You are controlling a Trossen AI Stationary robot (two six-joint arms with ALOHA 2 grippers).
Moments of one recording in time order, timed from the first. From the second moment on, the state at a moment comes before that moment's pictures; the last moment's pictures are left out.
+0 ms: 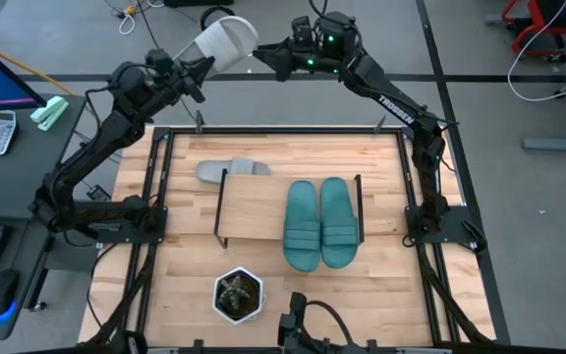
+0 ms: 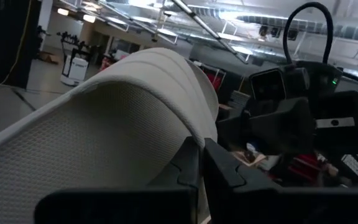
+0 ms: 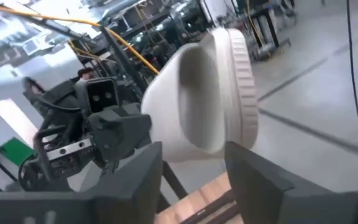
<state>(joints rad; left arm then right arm) 0.88 1.10 1.14 0.19 0.20 -0.39 -0.60 2.04 2.35 -0.29 -0.38 0.50</state>
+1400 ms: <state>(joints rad) 0.78 1.10 1.14 0.28 0.18 -0.40 -0.60 2.01 2.35 -0.26 -0.31 0.49</state>
